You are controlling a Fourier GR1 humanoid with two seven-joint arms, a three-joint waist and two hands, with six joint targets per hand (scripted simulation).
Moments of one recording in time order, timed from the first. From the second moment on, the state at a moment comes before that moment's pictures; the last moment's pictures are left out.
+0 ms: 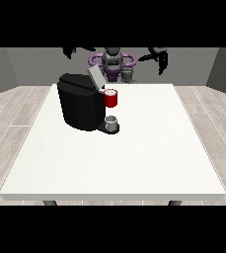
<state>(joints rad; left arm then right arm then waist) -0.54 0.01 0.33 -0.71 -0.34 -0.30 -0.30 -0.32 -0.17 -0.10 -1.28 0.06 -0.02 0.05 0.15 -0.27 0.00</state>
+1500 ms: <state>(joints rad) -0.27 0.05 0.14 -1.33 -0.12 -0.27 -0.11 -0.63 -0.18 -0.16 -1.00 -0.04 0.03 0.07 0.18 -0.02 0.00</state>
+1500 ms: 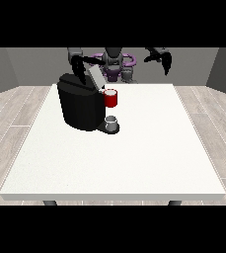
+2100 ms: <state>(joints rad) -0.25 0.07 0.14 -1.41 -0.11 -0.25 -0.10 -0.77 -0.19 -0.12 -0.97 0.01 0.02 0.07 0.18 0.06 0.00</state>
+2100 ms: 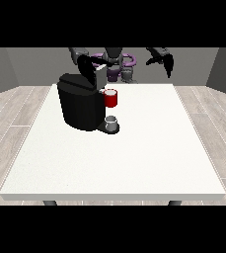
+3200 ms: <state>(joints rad) -0.34 0.06 0.07 -1.40 -0.13 -0.25 -0.11 -0.89 -0.28 -0.07 -1.10 0.16 -0.08 0.38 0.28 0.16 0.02</state>
